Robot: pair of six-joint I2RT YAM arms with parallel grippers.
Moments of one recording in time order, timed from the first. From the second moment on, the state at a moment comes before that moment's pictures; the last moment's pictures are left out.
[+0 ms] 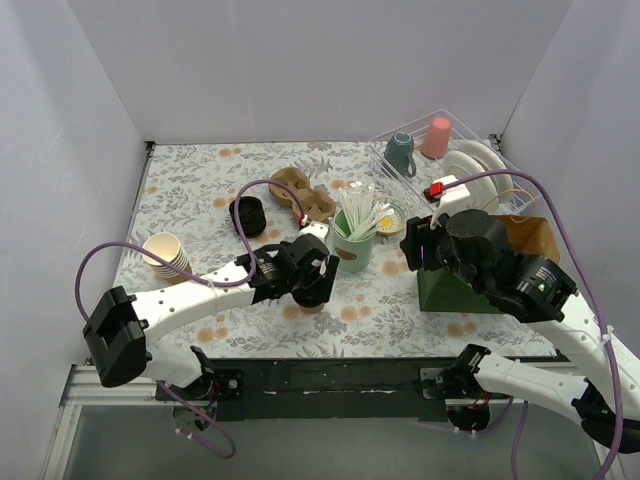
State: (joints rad) left arm -0.99 1.36 1.00 -0.58 -0.28 -0.55; right arm 0.88 0.86 1.25 -0.89 0.37 0.25
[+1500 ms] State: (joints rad) left arm -0.57 1.62 1.20 -0.41 -0.32 -0.36; right arm 0.88 0.84 1.23 -0.88 0.34 0.26
